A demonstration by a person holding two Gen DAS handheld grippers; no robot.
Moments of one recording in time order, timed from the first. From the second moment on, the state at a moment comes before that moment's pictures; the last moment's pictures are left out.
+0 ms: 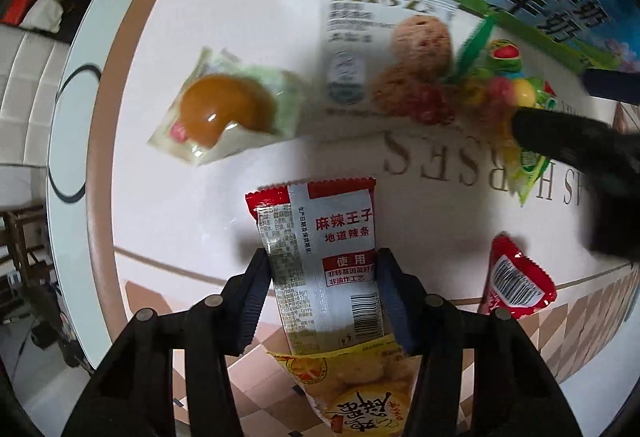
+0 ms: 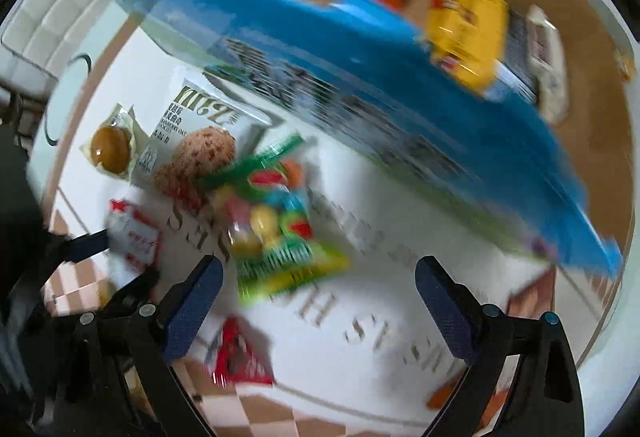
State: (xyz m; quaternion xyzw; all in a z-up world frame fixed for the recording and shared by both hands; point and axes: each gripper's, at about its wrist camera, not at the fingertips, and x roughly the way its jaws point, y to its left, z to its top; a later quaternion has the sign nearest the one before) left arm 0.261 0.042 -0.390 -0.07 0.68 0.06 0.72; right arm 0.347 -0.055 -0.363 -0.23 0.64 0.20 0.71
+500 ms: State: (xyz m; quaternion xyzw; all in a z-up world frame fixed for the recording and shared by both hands) left arm 0.262 0.077 -0.402 -0.10 0.69 0.05 0.72; right arm 0.308 -0.120 -0.403 -0.09 0.74 0.10 0.66
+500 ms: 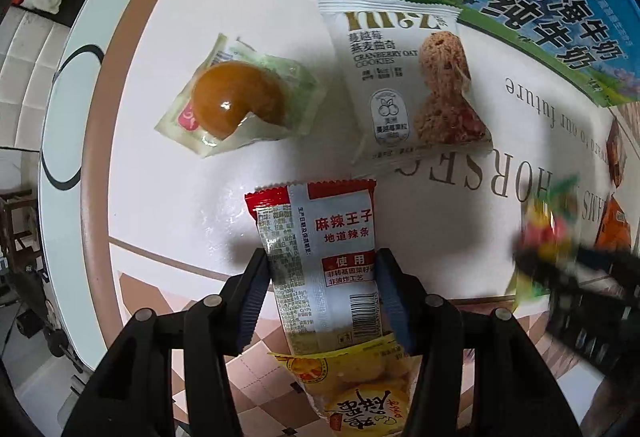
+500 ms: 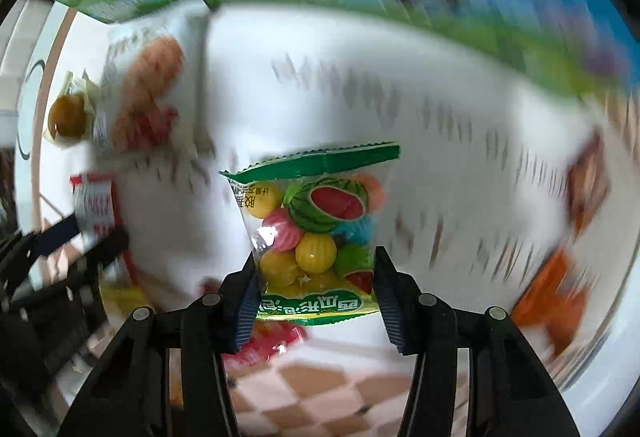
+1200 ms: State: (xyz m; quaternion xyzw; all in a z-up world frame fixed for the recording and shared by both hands) left arm 0.272 0.025 -0.394 -0.04 0.68 0.03 0.73; right arm 0.287 -0.146 -0.400 -0.02 0.74 0.05 0.68
